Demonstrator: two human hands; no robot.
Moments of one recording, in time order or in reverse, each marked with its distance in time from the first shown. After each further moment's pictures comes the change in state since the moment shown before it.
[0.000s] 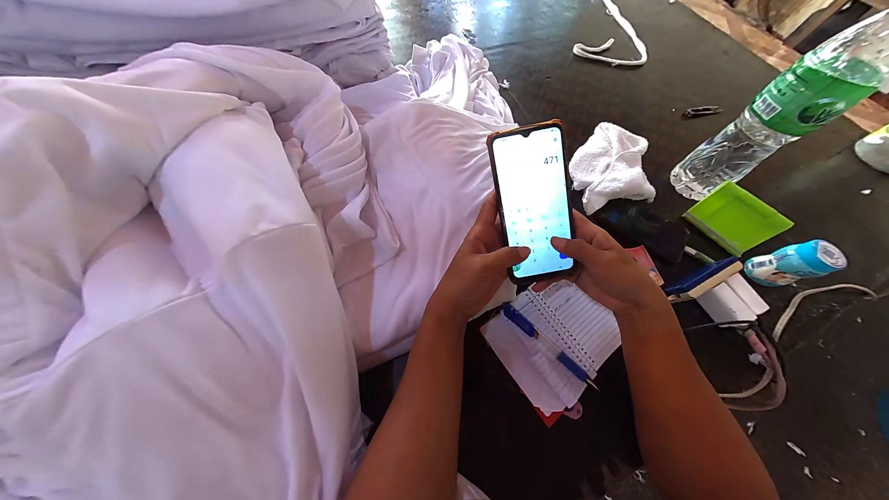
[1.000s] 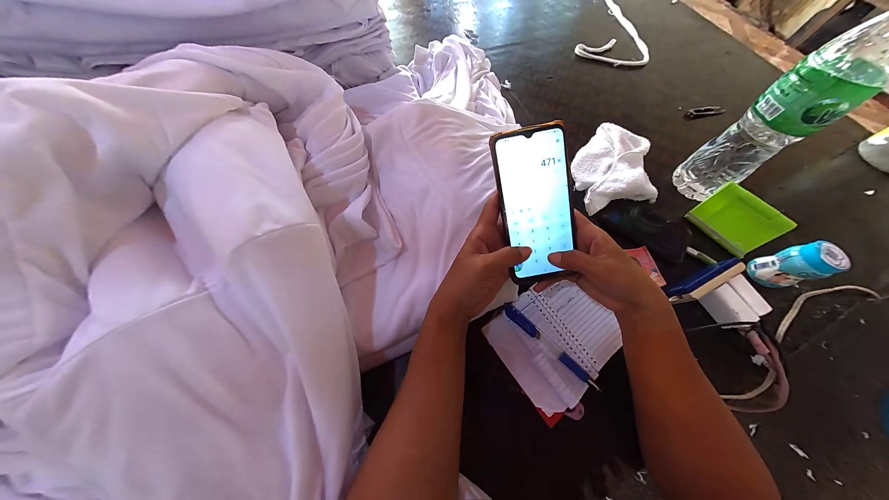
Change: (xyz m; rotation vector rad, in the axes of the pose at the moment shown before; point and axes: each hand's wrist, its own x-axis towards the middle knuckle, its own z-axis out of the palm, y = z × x) left_hand 0.000 0.000 0.000 0.003 0.002 0.001; right_hand 0.002 0.003 -0.001 -0.050 -0.002 -0.017
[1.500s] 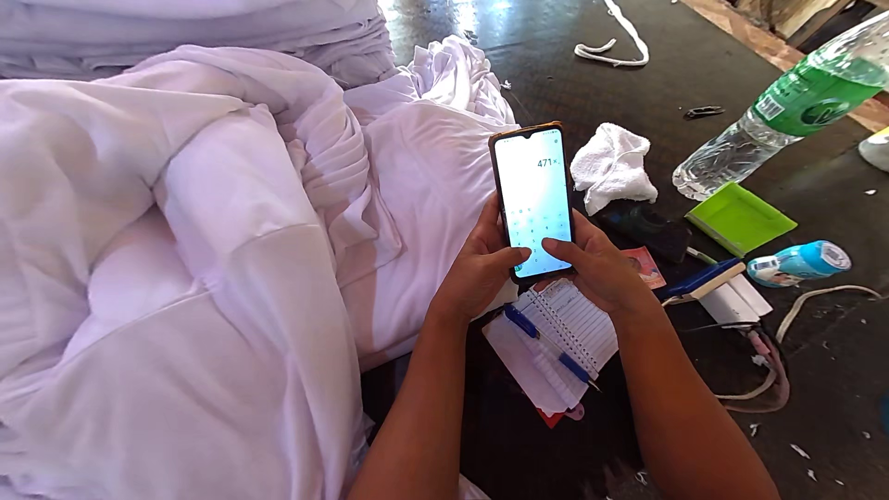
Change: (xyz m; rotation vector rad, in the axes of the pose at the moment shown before) left_hand 0.000 0.000 0.001 0.012 0.002 0.002; right_hand 0.002 0.000 0.012 -0.058 0.139 -0.009
